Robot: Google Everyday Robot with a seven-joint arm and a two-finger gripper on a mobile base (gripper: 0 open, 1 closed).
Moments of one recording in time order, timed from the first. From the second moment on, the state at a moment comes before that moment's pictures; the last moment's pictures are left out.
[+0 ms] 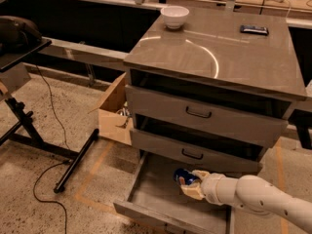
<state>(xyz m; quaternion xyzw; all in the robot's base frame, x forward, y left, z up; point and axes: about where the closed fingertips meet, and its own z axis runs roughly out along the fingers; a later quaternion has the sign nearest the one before) 0.503 -0.137 0.484 -0.37 0.83 0.19 0.38</state>
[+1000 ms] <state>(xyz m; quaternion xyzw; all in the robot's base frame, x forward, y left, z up) 0.543 -0.124 0.378 -0.39 0.83 0.18 0.36</state>
